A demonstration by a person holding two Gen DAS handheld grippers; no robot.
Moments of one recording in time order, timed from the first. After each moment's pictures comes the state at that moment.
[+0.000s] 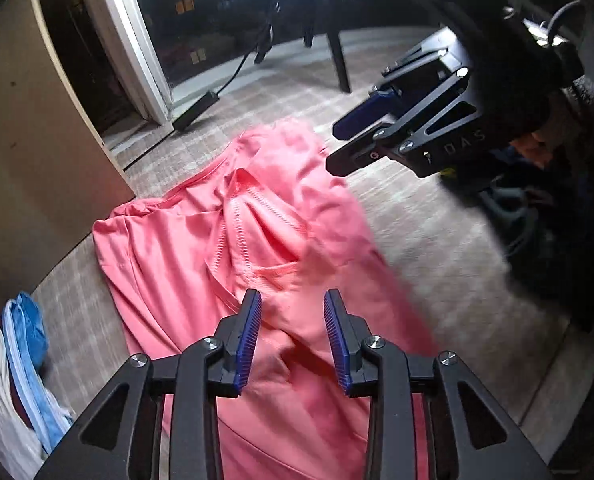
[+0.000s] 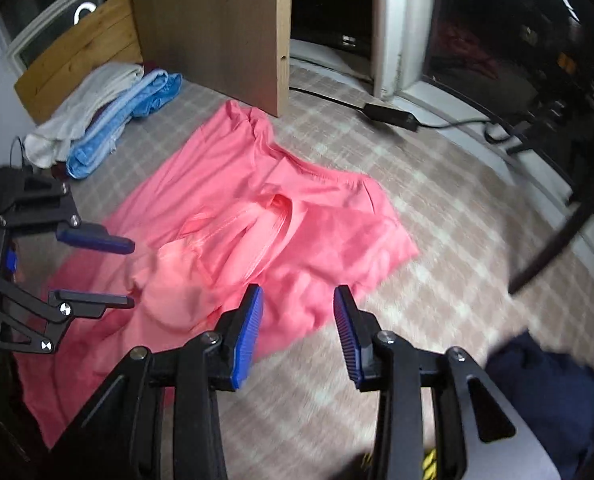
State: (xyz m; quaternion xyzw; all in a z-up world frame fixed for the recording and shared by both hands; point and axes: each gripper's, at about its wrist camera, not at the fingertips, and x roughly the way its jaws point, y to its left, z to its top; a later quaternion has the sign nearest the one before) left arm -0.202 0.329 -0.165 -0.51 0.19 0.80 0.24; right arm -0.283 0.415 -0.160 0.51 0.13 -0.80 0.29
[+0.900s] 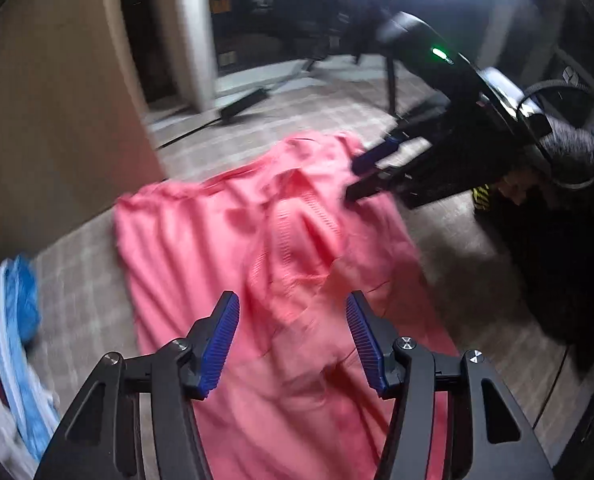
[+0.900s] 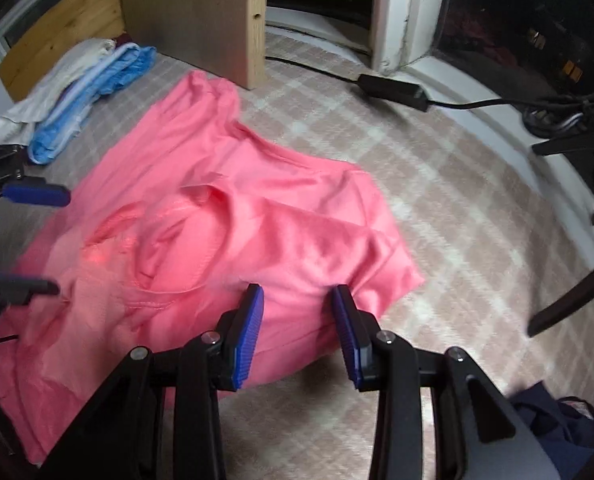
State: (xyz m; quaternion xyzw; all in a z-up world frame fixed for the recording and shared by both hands) left arm -0.215 0.315 -0.174 -0.49 0.12 0.83 0.23; right arm -0.321 0.414 -0.199 0.52 0.16 -0.79 0.28
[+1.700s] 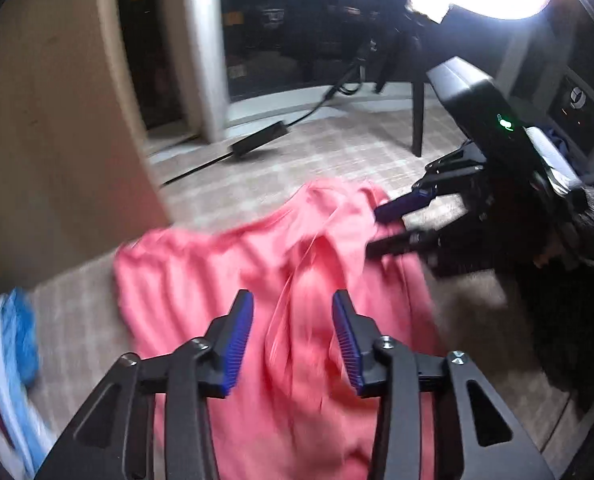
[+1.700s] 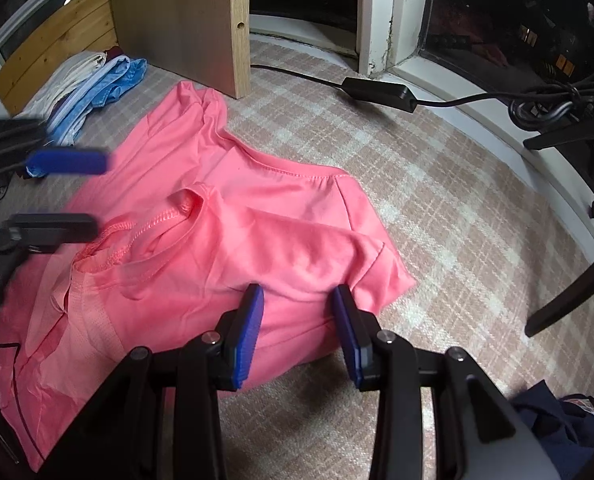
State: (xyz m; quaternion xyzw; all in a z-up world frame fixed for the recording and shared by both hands) left arm -0.268 0.319 -0.179 -0.48 0.11 0.85 0.21; right arm -0.327 0.419 -0.198 0.52 0.14 -0.79 0.29
